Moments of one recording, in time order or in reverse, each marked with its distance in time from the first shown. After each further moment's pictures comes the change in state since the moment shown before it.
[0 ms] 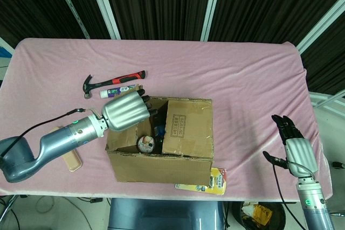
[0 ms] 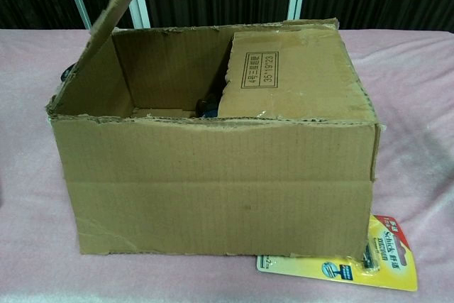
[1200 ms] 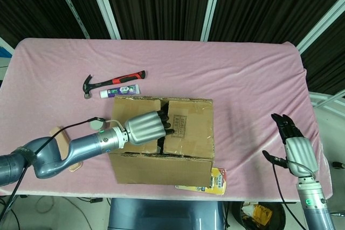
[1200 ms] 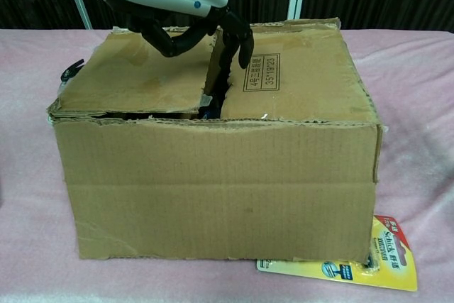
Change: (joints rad) left arm -0.068 -0.246 0.007 0.104 0.068 -0.182 -0.053; right arm -0.005 0.016 0.014 -0.027 -0.013 -0.003 -0.004
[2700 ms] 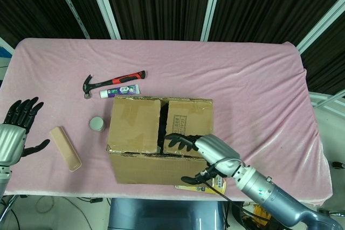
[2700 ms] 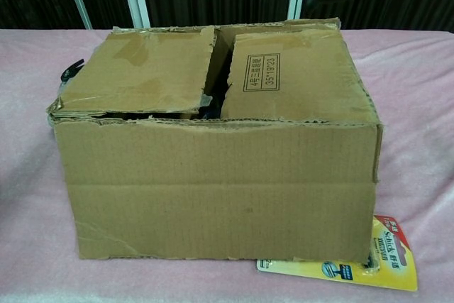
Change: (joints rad) left arm 0.887 -0.023 0.127 0.240 -0.083 0.992 -0.177; right arm 0.328 0.330 0.328 -0.635 0.119 -0.692 0.244
